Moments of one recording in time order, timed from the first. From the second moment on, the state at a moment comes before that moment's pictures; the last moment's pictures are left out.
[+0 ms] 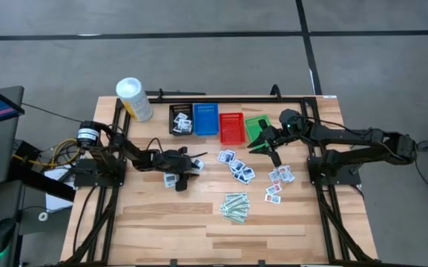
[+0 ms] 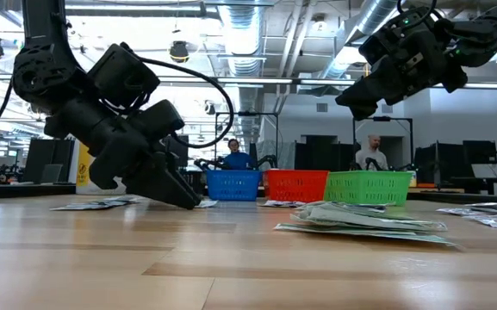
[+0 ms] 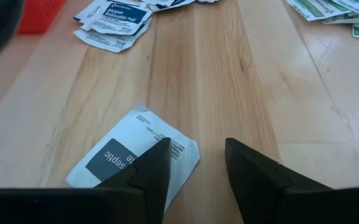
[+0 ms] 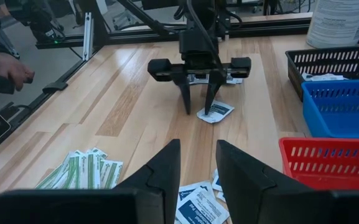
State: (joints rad) left arm -0.01 1.78 0.37 0.76 -0.02 0.05; right arm -0.43 1.08 0.44 0.22 -0.62 -0.14
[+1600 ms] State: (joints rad) left arm -0.01 1.47 0.36 0.77 -0.36 0.37; right arm -0.43 1.08 0.44 0.22 -0.62 -0.14
